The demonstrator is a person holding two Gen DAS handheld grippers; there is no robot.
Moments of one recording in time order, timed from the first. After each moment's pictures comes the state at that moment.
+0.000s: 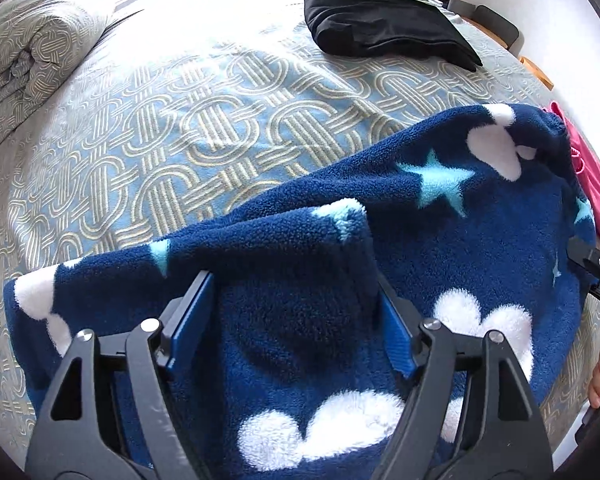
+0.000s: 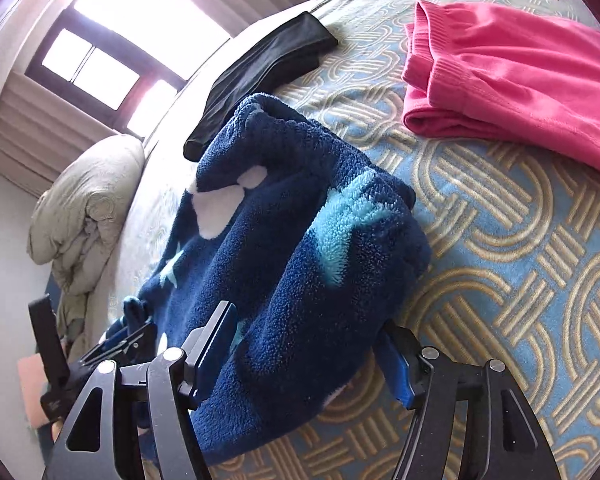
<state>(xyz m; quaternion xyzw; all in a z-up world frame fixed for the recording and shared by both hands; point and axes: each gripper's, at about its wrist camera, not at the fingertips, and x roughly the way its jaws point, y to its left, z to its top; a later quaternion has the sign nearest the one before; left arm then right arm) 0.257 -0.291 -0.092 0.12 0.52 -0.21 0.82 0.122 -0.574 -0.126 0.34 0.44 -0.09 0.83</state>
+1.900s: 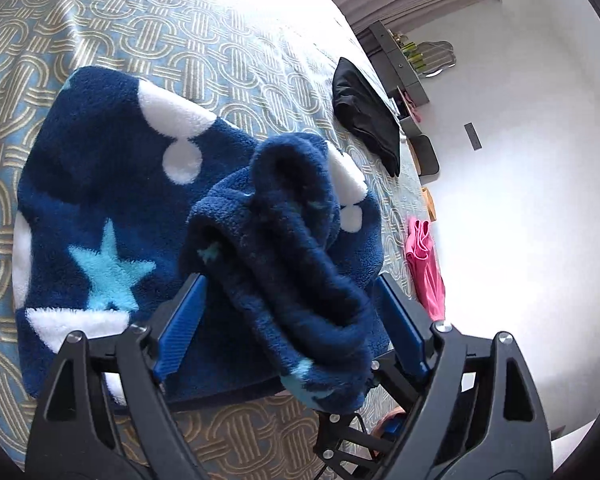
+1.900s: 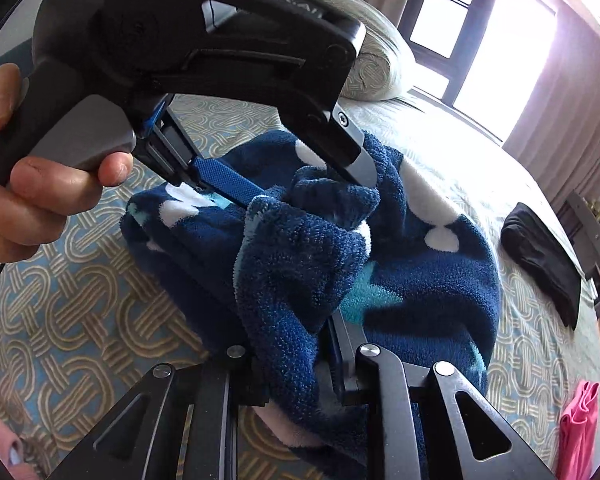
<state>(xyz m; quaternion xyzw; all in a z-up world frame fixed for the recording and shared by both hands) 0.223 -0.091 -0.072 -0.28 0.55 -0.31 0.72 0.117 -0.213 -0.107 -0.24 0.41 0.18 0.86</state>
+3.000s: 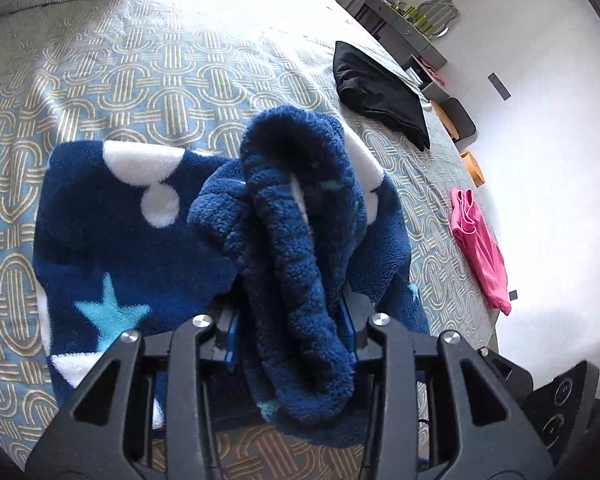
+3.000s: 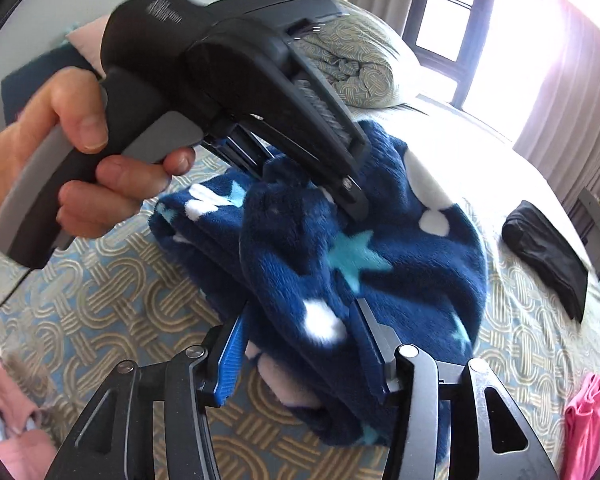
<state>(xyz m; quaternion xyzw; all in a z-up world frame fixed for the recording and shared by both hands) 0.225 -0.135 -0.039 -0.13 0.54 -0.29 0.78 0.094 -0.248 -0.080 -0.20 0.40 0.22 0.87</state>
